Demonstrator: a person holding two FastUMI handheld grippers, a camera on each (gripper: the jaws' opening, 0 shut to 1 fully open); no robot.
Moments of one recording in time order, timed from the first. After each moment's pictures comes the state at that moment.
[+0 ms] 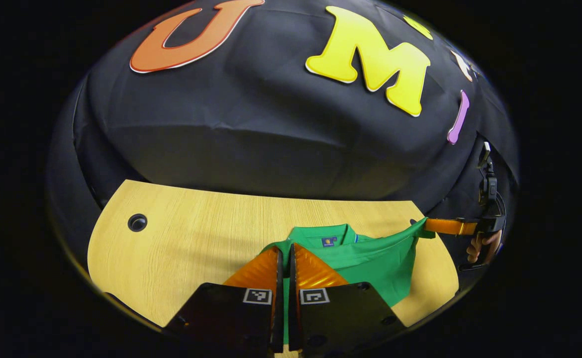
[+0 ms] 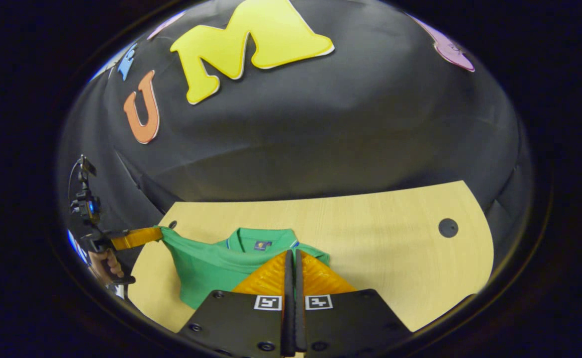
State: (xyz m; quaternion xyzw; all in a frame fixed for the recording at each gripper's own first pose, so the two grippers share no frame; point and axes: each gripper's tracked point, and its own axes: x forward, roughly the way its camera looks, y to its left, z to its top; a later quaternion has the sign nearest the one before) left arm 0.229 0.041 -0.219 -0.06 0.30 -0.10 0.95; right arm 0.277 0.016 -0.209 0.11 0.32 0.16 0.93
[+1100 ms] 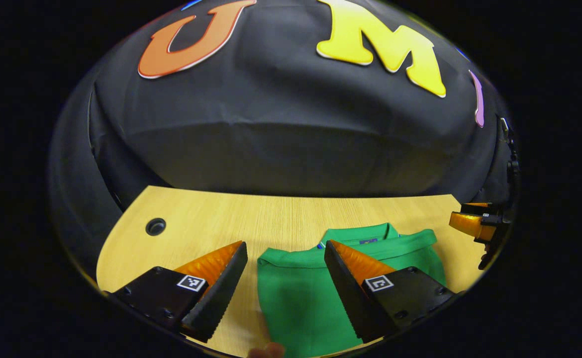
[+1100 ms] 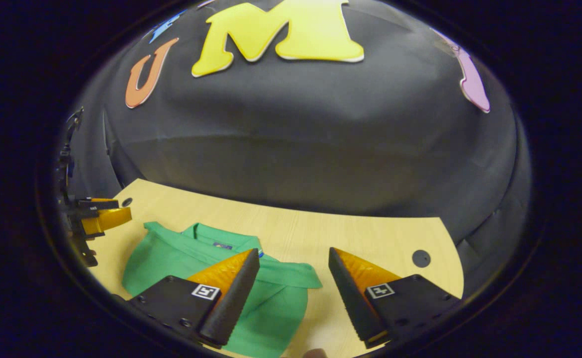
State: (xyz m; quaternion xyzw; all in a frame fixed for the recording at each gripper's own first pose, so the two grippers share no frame) left arm 0.233 0.059 -0.227 0.00 0.27 0.00 0.96; right arm 0.293 0.003 -0.213 -0.02 0.25 0.09 0.96
